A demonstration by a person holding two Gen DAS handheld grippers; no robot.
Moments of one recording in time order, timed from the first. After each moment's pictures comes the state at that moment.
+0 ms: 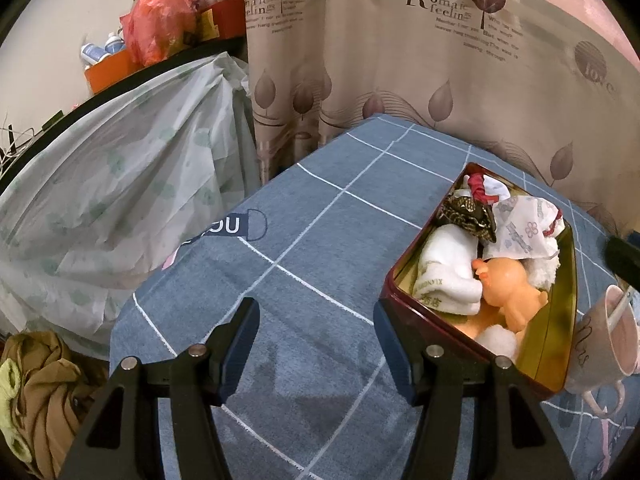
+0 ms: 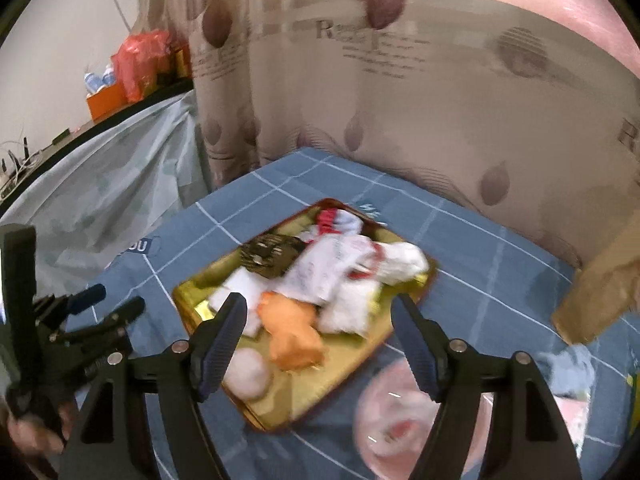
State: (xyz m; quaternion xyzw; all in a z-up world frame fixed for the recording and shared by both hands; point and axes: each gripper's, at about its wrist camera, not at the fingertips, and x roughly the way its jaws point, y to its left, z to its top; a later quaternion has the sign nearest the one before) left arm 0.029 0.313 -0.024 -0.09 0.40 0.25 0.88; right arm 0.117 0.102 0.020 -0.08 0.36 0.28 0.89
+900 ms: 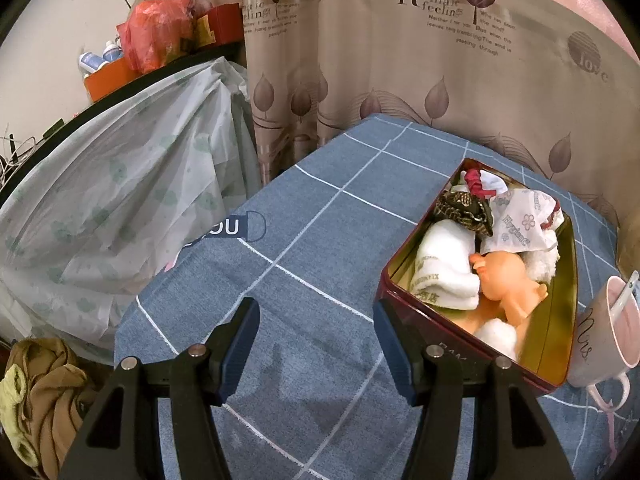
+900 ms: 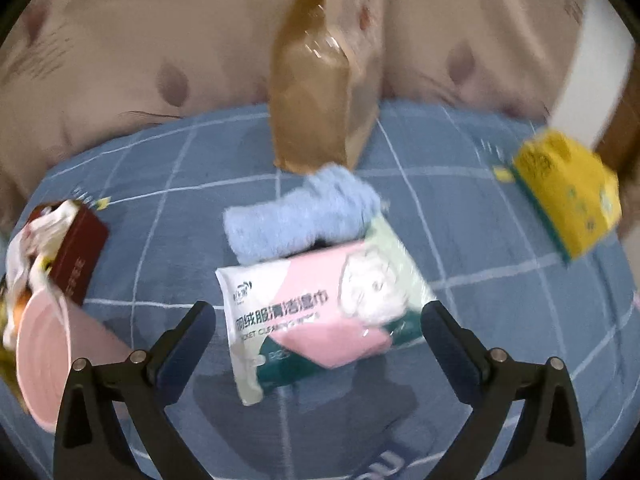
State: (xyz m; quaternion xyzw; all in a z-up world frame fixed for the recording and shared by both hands) left arm 0.026 0.308 -0.021 -0.08 0.40 0.25 0.88; right arm 0.167 -0.107 -0.057 0.07 0.49 -0.09 0.87
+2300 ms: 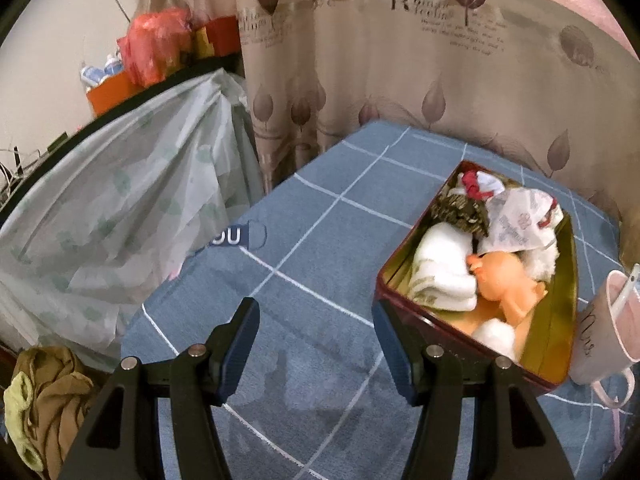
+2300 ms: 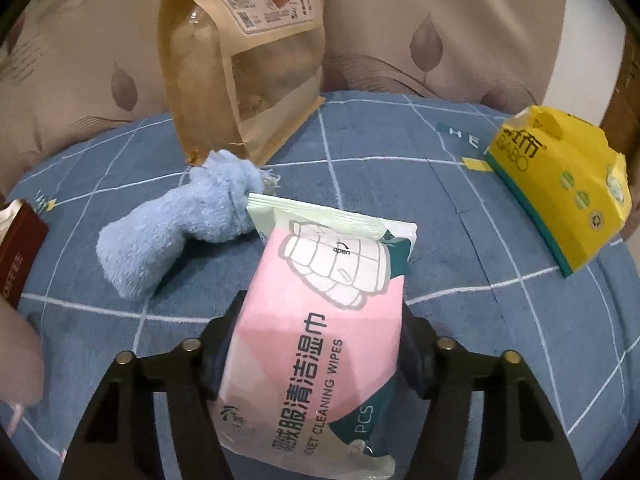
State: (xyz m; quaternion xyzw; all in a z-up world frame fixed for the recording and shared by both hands) left arm 0.025 0.296 -0.019 -0.05 0.39 0.26 0.88; right arm 0.177 -0.176 -0.091 0.04 0.46 -0.09 0.88
